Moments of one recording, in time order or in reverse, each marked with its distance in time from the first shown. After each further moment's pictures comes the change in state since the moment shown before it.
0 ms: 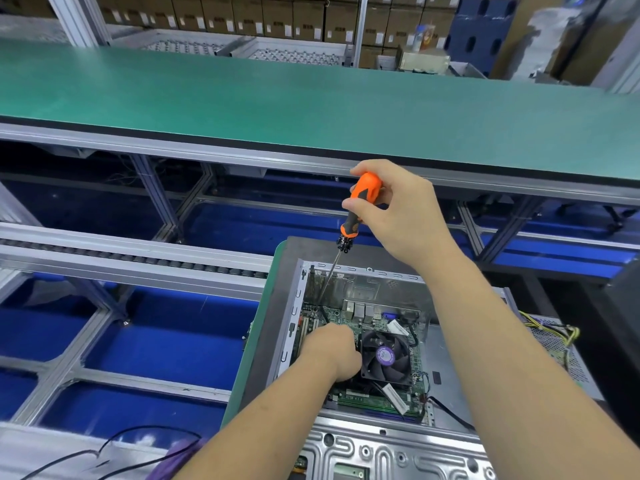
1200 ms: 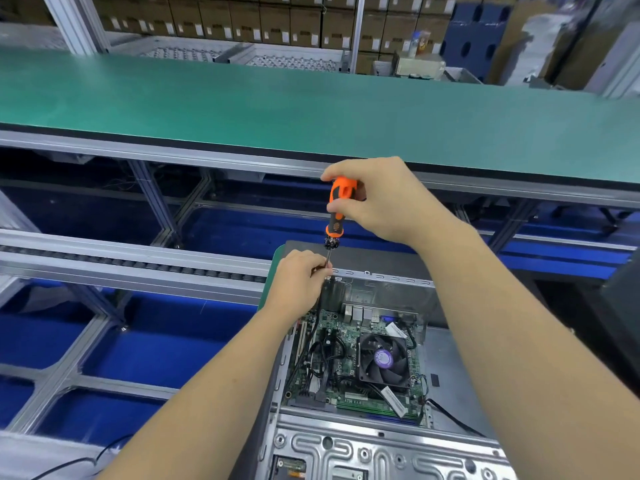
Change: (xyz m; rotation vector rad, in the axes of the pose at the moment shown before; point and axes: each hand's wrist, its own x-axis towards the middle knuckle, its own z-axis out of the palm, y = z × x) left_hand 0.038 -0.055 -0.063 -0.406 0.769 0.280; right_hand 0.029 -0.022 -0.013 -0.304 -0.293 -0.095
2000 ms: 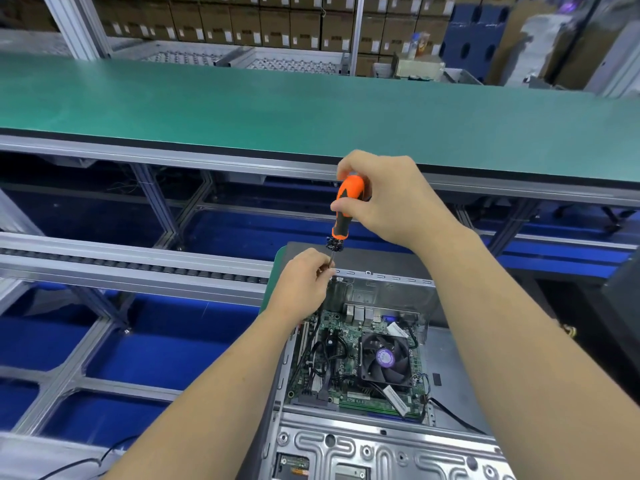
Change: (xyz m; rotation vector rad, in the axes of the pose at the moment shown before) left_hand -0.005 0.007 -0.004 -0.041 -0.033 0.036; right_hand -0.007 0.000 0.001 0.026 0.130 0.004
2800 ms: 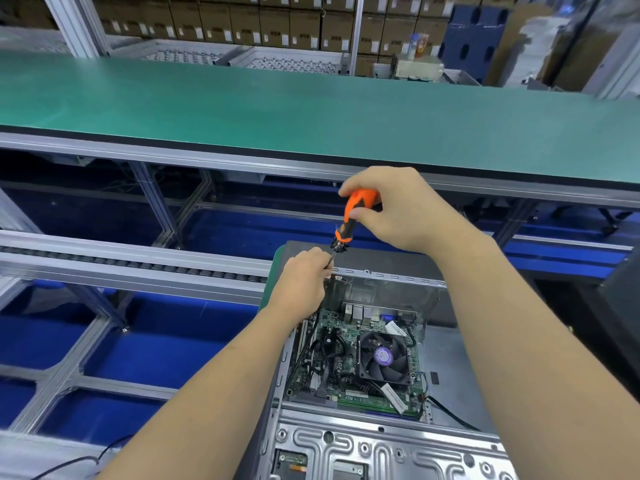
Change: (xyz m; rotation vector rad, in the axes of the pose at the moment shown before) left_hand 0.004 0.005 -0.001 0.208 -0.102 0.044; right_hand -0.009 0.010 -0.005 -0.060 -0.110 0.008
